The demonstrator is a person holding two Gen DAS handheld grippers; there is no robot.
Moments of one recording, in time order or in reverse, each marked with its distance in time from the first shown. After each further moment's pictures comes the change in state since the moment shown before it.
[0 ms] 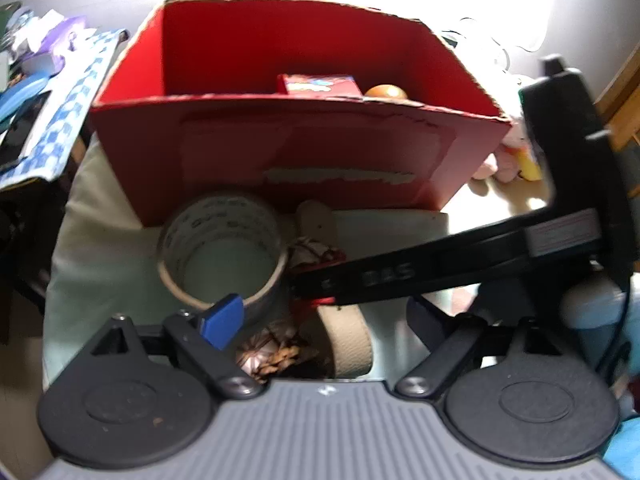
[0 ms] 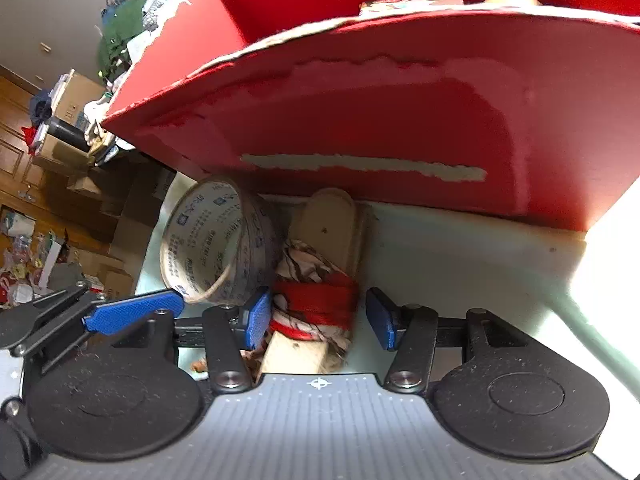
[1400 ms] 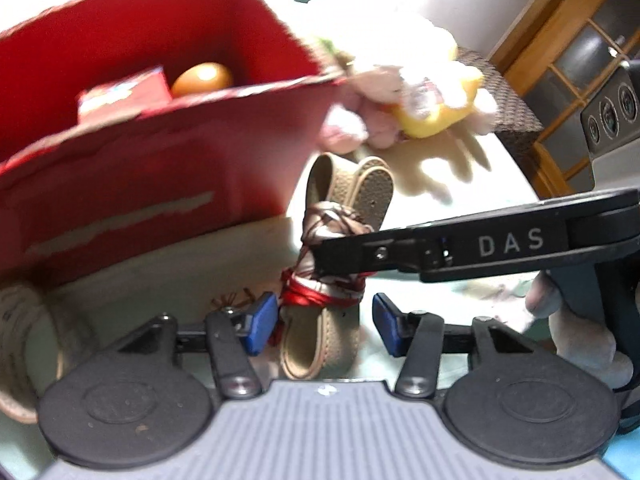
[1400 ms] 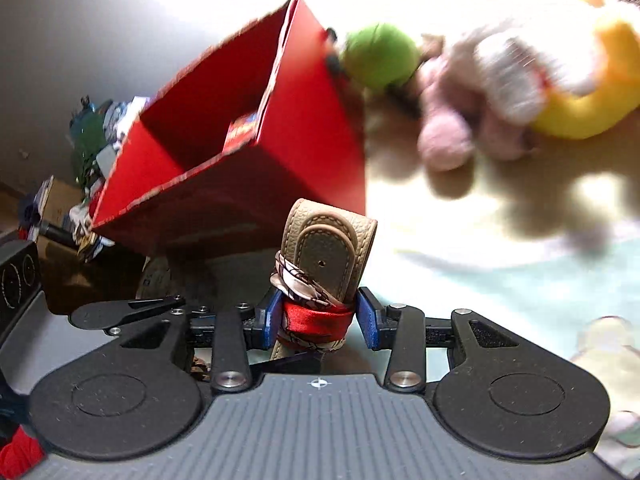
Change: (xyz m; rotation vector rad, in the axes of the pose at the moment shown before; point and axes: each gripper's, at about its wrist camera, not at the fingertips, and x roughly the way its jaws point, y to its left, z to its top) left arm 0.056 -0.094 0.032 0.223 0.108 -0.250; right arm -0.117 -0.086 -0.035 0.205 -0.234 -0.055
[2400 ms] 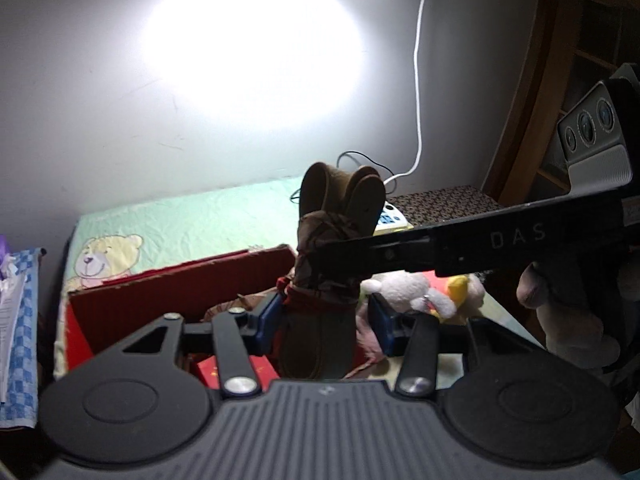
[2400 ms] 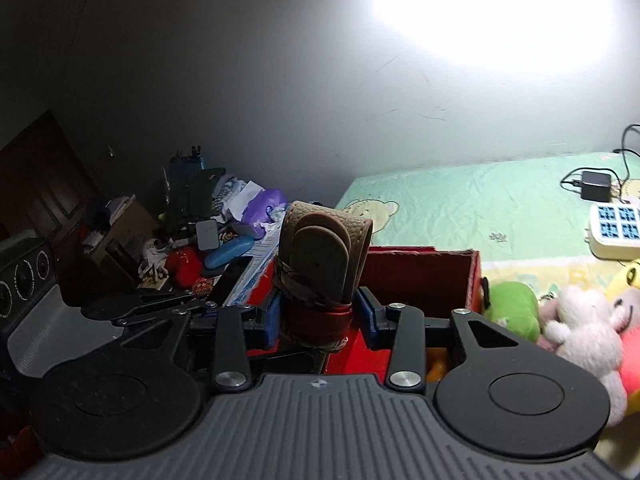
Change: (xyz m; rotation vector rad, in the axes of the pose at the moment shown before) left arm -0.160 0.021 0.075 0.112 -0.454 0.117; right arm -0.052 0.128 0.103 -0.374 -0.258 0.178
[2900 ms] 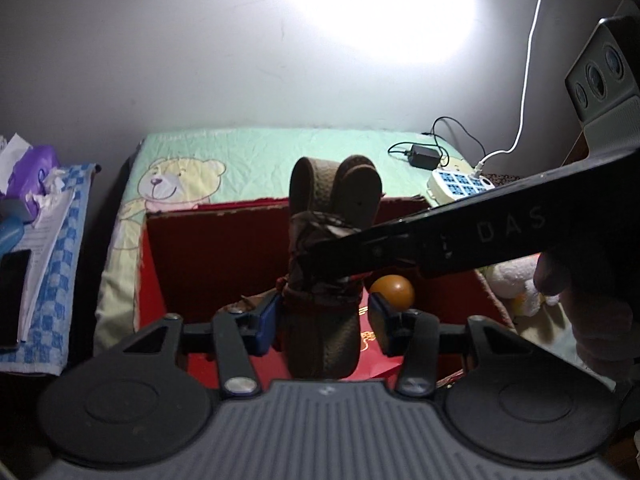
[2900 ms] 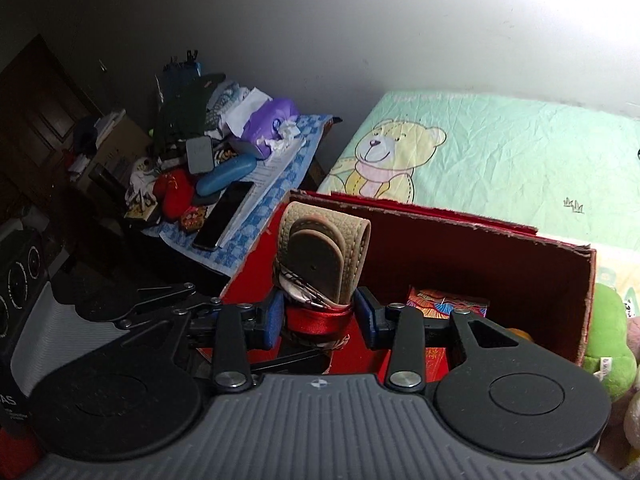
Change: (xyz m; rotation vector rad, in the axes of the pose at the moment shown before) left arm 0.050 0.106 -0.035 -0.180 0.153 0.123; right arm 0.143 0.015 0.013 -0.046 0.314 0.013
